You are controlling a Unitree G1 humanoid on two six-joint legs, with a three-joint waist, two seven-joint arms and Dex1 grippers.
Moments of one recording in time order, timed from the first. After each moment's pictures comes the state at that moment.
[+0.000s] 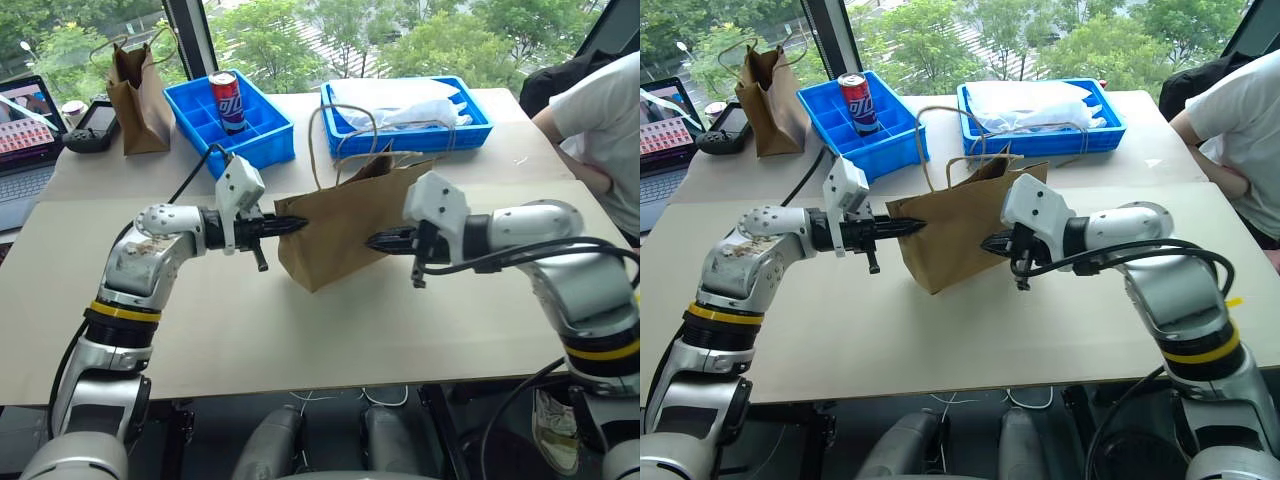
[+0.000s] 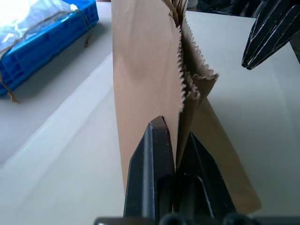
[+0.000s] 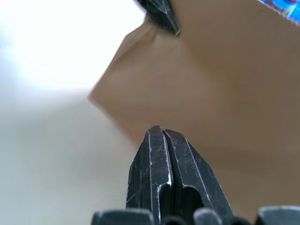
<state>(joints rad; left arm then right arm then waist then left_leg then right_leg) -0.77 0.62 -0.12 0.16 -0.39 0.39 -1.15 -0.59 -0.87 0.08 -0.52 0.39 0.88 1.04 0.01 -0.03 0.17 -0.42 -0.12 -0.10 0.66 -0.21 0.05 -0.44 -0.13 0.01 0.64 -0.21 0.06</state>
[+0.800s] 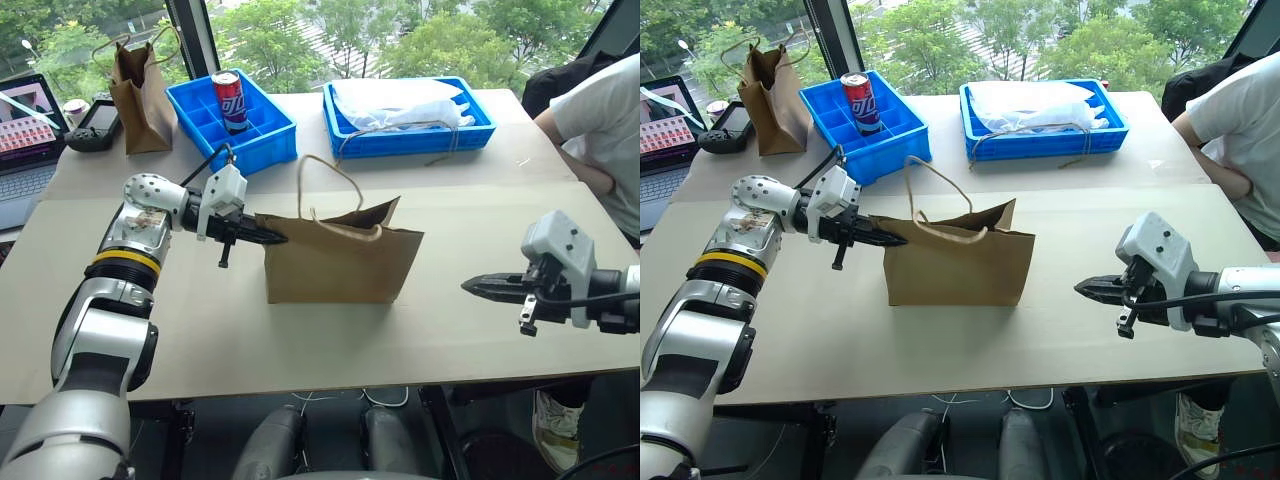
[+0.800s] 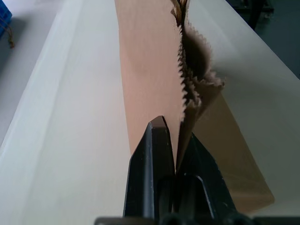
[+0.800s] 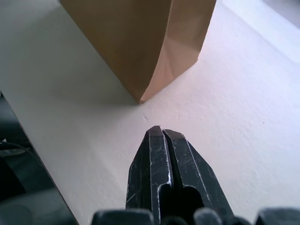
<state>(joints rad) -1.00 0.63 -0.26 0.84 -0.32 -0.13 -1.61 -0.14 -1.08 -0.36 -0.57 0.53 0.93 1.03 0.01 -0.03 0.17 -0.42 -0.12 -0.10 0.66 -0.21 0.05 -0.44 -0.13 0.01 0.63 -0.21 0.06</state>
